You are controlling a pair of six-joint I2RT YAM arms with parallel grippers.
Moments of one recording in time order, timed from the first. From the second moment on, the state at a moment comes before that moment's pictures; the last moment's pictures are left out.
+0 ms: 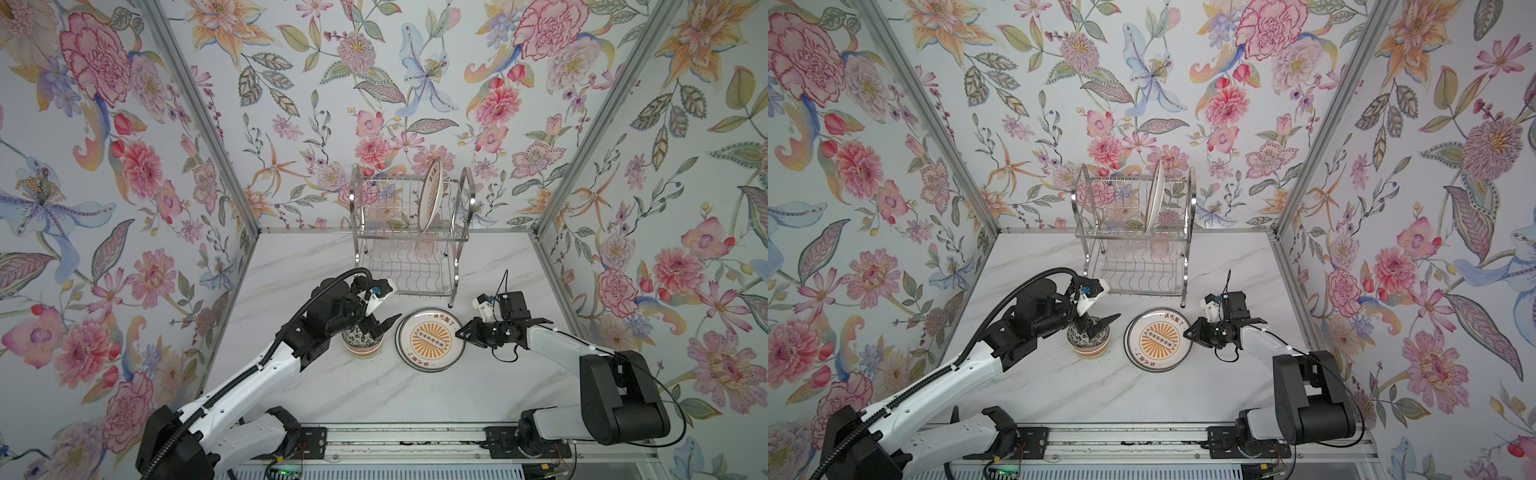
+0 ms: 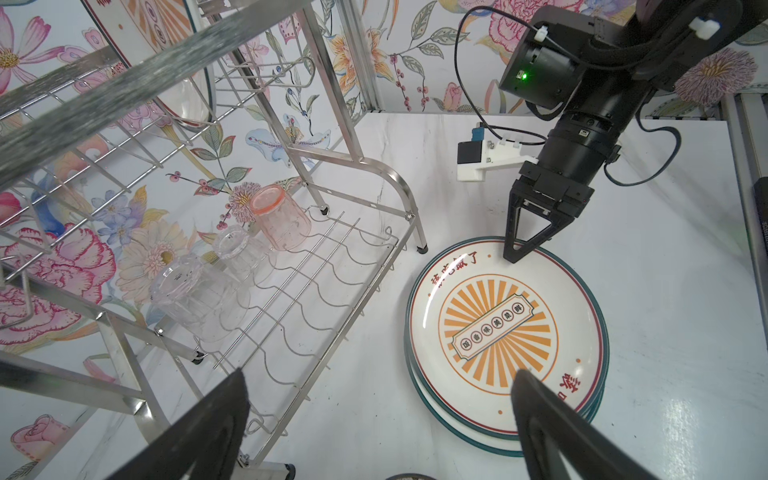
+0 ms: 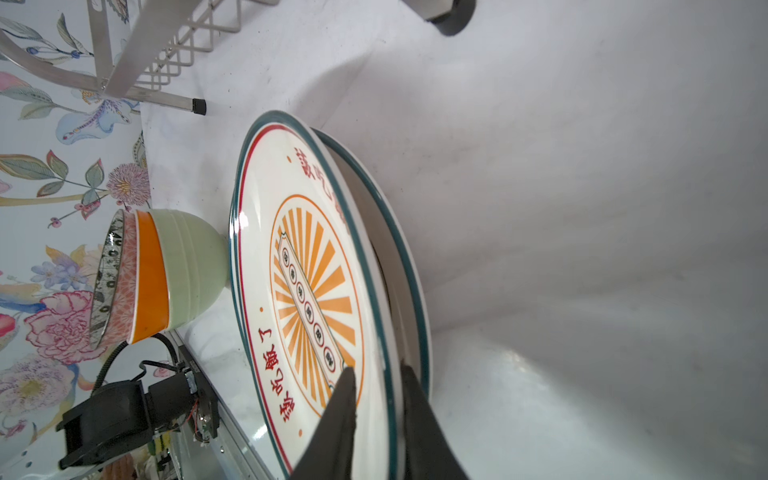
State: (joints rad) left arm -0.65 1.09 0.82 -0.10 0.26 0.38; right arm 0.15 1.40 0.61 -0.29 -0.65 0.38
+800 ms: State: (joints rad) left arm -0.65 1.12 0.90 -0.07 0.25 0.38; right arm 0.24 1.40 0.71 -0.40 -0.40 0.39
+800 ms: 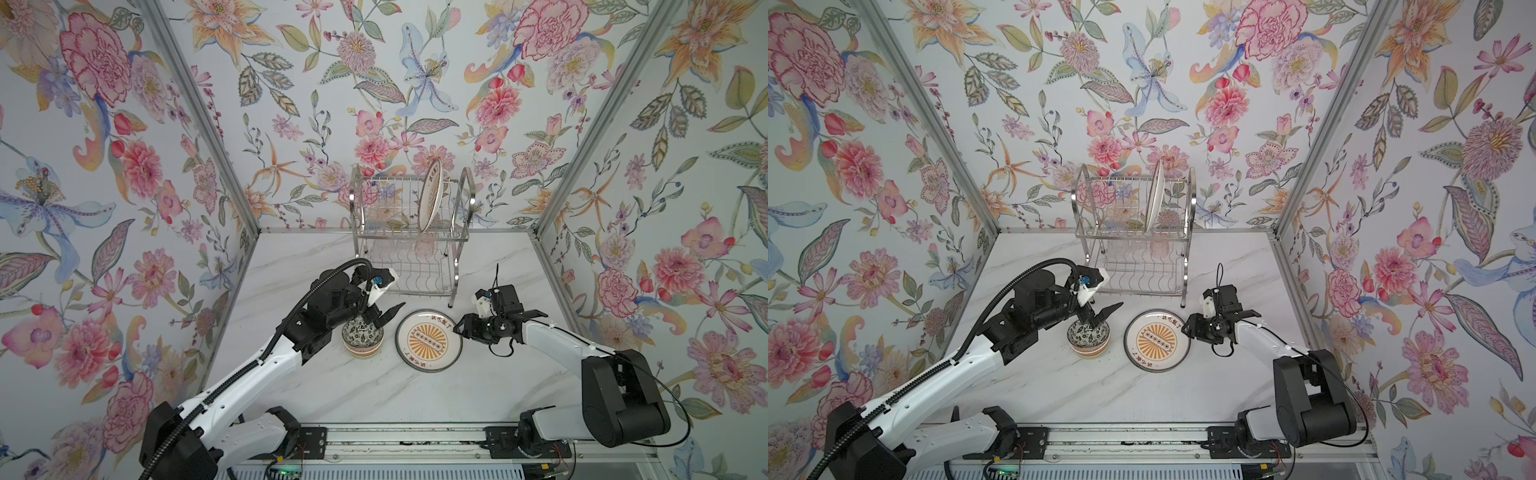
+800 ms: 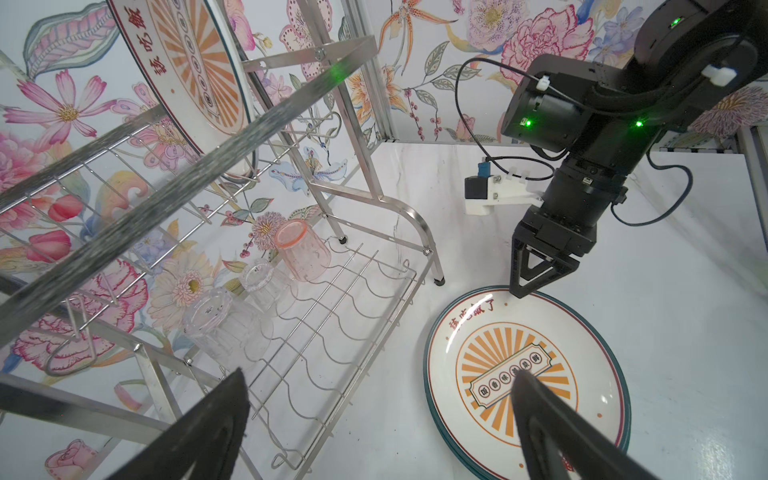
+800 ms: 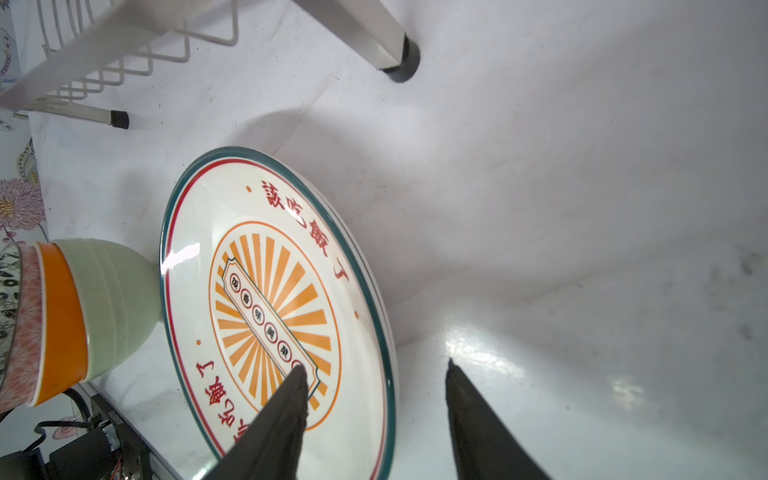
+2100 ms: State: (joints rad) left arm -0.66 1.50 1.46 0.01 0.10 0.27; right arm 0.40 0.77 0.55 0.04 -0.10 0.10
